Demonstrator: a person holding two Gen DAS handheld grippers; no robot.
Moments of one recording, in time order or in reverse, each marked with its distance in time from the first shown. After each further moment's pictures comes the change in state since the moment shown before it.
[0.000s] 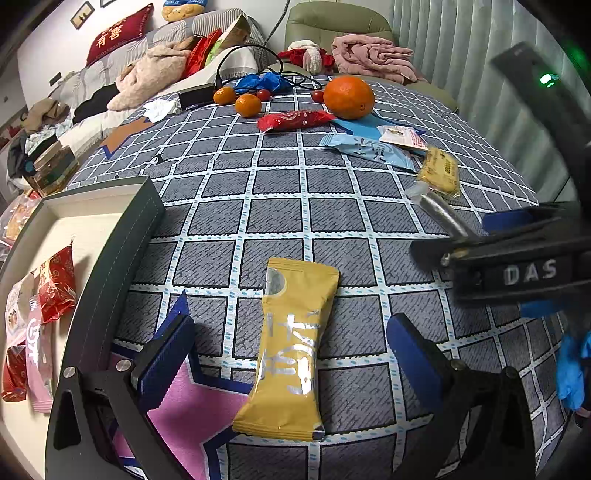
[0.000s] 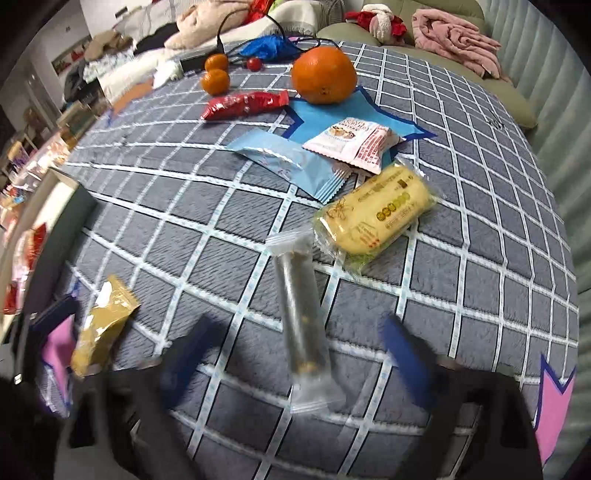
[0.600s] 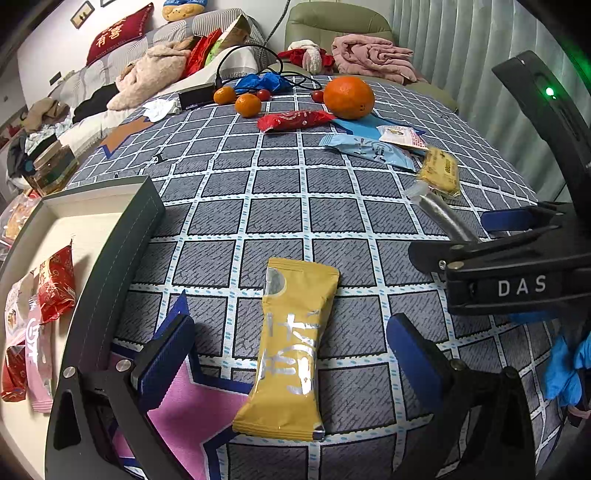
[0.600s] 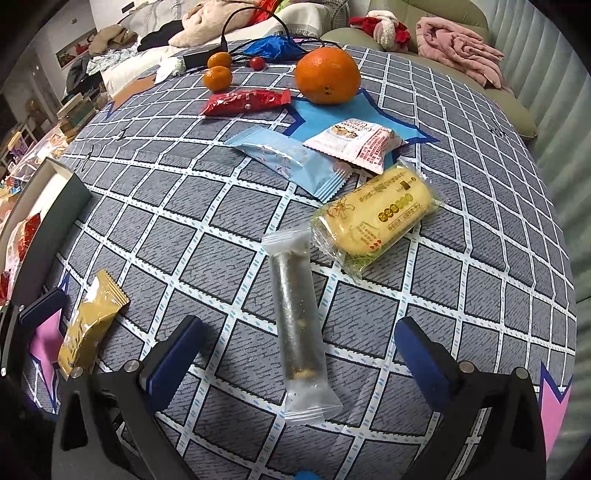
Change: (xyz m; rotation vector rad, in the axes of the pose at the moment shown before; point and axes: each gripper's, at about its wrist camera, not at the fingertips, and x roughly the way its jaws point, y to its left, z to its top) left arm 0.000 0.000 0.000 -0.001 -0.001 0.000; right arm 0.001 0.002 -0.006 -0.033 -0.041 -0.026
